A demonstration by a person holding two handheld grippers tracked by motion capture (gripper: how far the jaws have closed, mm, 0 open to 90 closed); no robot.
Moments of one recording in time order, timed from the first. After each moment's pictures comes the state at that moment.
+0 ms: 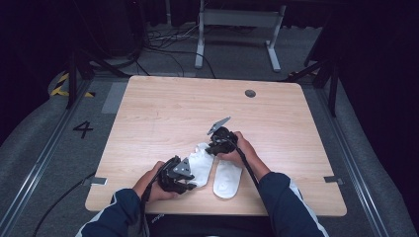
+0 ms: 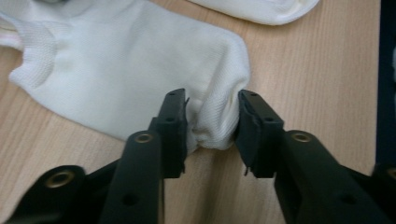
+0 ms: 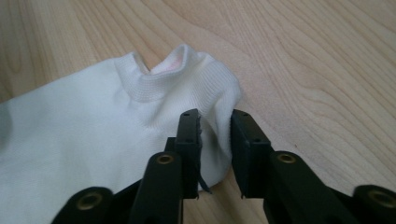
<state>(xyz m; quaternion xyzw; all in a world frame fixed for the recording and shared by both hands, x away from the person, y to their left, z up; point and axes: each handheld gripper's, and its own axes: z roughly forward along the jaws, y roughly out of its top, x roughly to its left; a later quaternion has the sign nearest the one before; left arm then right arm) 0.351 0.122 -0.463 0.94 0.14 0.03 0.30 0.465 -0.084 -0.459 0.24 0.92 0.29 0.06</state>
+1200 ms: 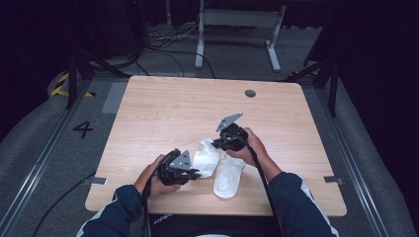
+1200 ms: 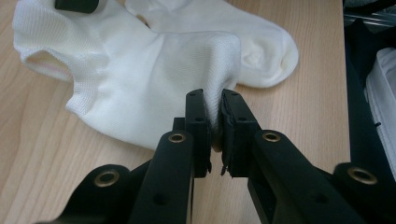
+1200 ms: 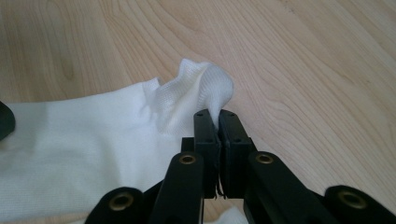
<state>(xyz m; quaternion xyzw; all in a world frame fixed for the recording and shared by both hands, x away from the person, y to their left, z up) 0.353 0.115 -0.431 0.92 0.10 0.06 0.37 0.449 -0.110 -0.416 0.21 0.92 0.33 0.09</state>
